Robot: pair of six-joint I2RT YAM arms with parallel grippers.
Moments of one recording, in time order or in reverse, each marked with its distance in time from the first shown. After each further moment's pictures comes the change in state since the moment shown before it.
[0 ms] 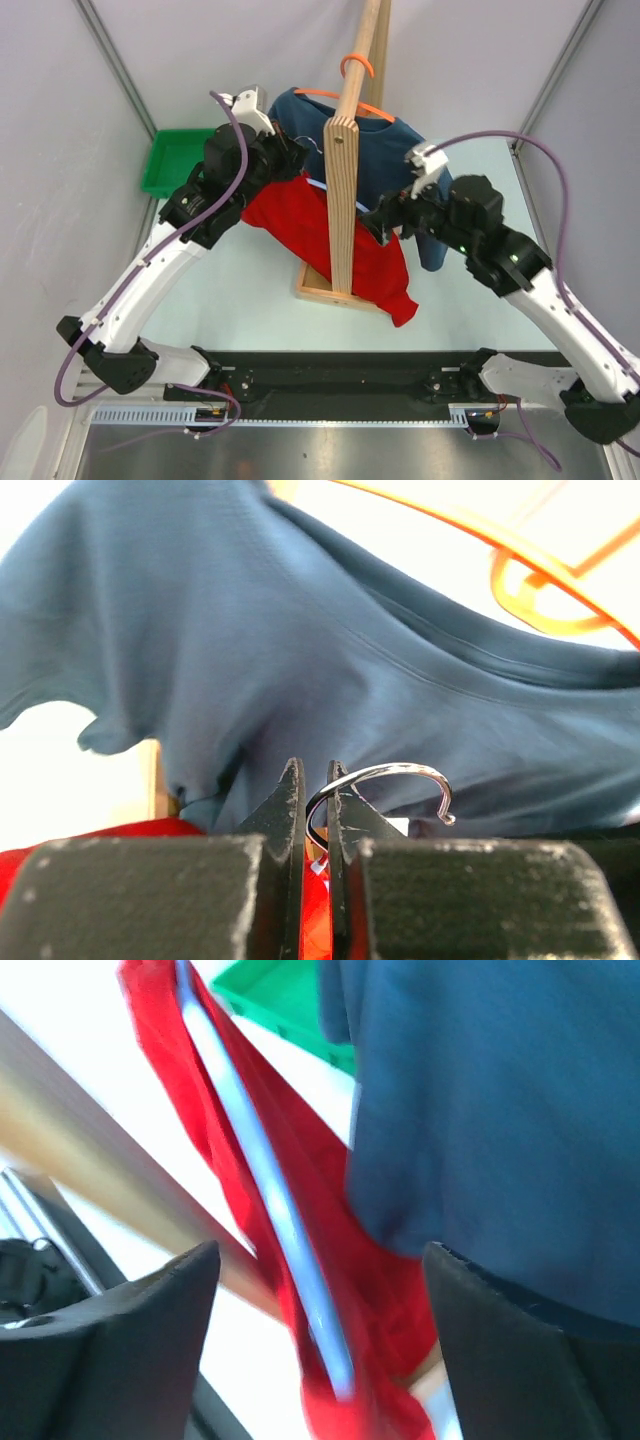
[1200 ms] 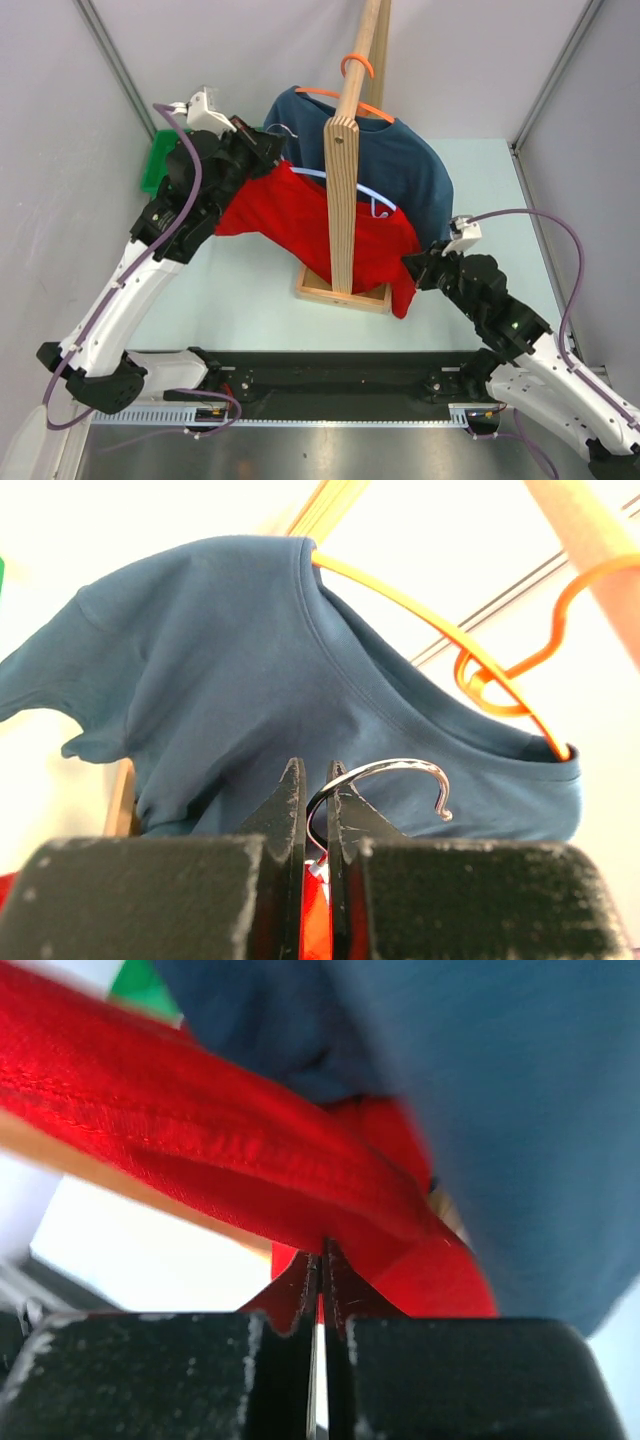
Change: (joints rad) left arm 0.049 -0.120 -0.056 0.044 -0.077 -0.177; right arm 0.006 -0.496 -0.690 0.142 0.294 0.414
